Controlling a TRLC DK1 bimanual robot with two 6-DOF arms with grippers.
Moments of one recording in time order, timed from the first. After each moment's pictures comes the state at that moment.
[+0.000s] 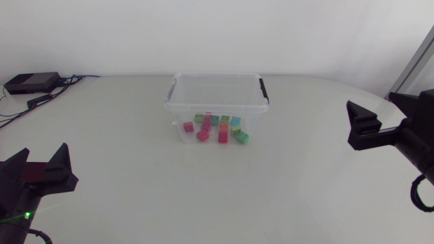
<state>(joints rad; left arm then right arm) 0.04 0.06 0.04 0.02 -0.14 0.02 0.13 0.59 0.46 0.02 0.12 -0.21</state>
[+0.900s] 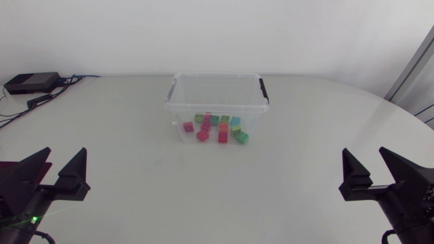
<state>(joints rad) 0.01 0.06 0.04 -0.02 0.01 0.02 0.00 0.06 0.03 -0.01 0.01 -0.03</state>
